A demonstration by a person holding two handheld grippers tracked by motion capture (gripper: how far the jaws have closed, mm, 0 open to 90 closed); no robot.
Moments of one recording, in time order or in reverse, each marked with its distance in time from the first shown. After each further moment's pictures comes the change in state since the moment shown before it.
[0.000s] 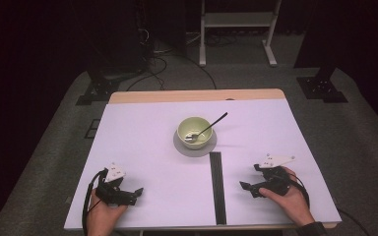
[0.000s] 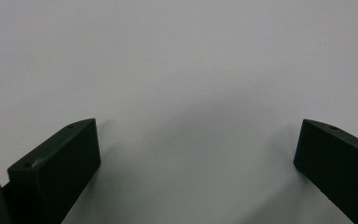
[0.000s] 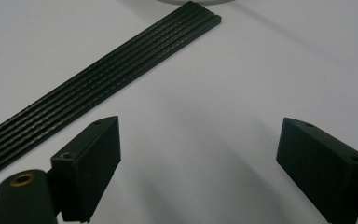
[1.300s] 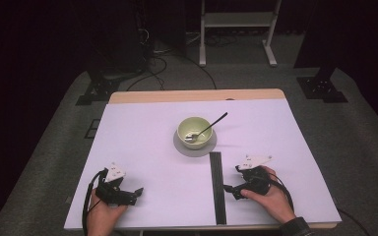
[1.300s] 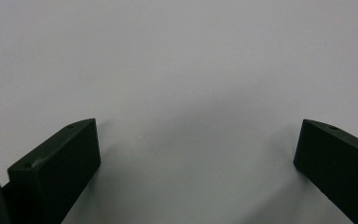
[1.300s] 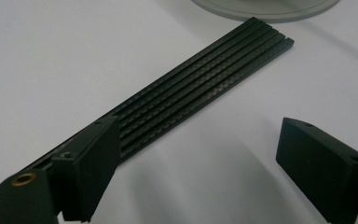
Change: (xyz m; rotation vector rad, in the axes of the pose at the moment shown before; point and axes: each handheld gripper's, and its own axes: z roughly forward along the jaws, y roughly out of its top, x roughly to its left) left arm 0.000 0.000 0.000 0.001 0.000 0.000; right arm 0.031 0.021 0.034 0.022 0.070 -0.059
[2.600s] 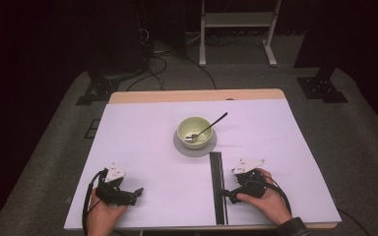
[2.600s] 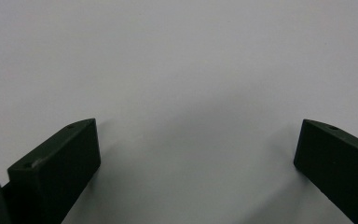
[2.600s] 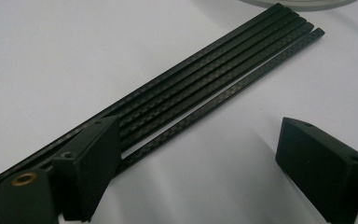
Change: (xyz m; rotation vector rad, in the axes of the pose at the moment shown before) left arm 0.000 0.000 0.000 -0.001 0.000 -0.001; right arm 0.010 -0.002 0.010 0.042 -0.003 -0.050
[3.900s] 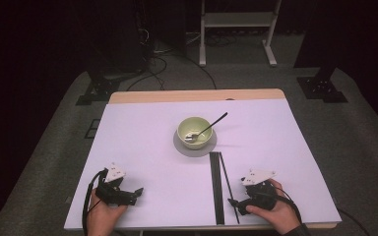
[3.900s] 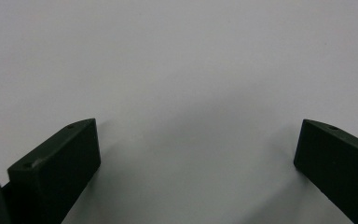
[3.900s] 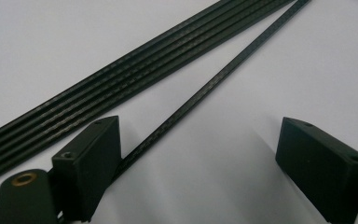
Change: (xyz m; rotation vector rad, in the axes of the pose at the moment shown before) left arm 0.000 0.000 0.000 -0.001 0.000 0.000; right arm 0.015 -0.025 -0.025 0.023 -0.043 0.000
